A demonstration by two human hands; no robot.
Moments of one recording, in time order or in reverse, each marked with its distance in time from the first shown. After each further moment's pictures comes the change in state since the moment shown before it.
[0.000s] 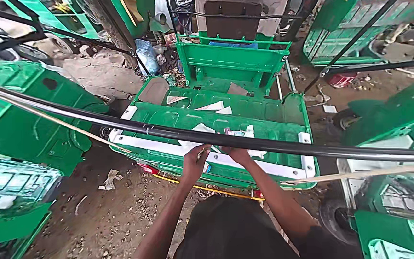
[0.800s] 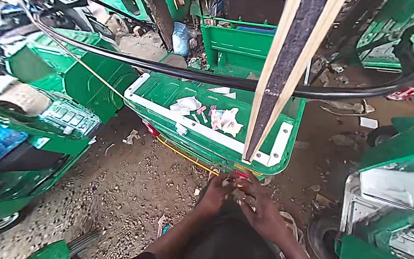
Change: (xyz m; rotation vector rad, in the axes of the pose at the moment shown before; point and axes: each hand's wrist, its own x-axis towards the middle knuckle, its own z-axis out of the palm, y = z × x) left_hand -0.206 0.144 0.290 -0.709 -0.056 -0.589; right_hand -0.338 0.079 -0.198 0.040 -0.164 -0.180
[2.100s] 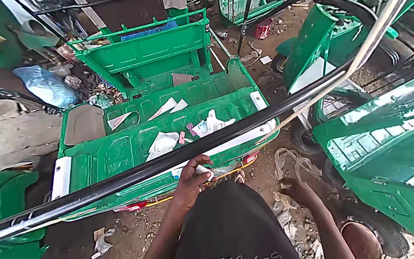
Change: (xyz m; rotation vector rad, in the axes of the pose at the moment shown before) left_hand 0.147 0.200 -0.238 0.032 -0.601 -0.141; right_hand 0.010 0.013 0.146 -0.141 0.421 1.171
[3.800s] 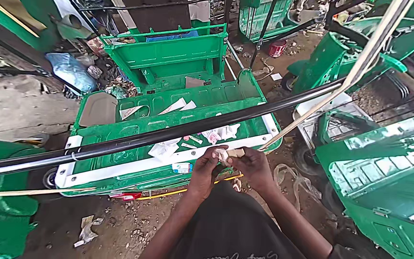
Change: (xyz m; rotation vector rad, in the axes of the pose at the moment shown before) left_hand 0.004 -0.008 0.053 -0.166 -0.057 0.241; right_hand -0.047 -0.233 0.018 0.880 0.076 -0.941
